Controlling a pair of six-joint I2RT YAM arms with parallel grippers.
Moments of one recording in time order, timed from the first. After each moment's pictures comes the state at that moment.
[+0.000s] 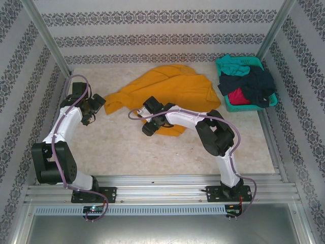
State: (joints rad) left arm 0.12 1.47 1.13 -0.68 0.03 -0.85; right arm 0.76 2.11 1.53 -0.57 -0.12 -0.15
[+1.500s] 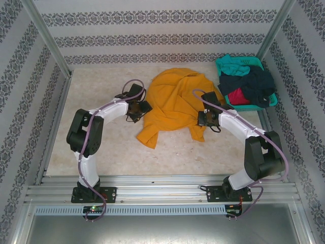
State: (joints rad) left arm -0.39 1.95 1.38 -0.53 0.11 -1.04; right arm 0.27 1.53 1.00 -0.61 0.08 0.38
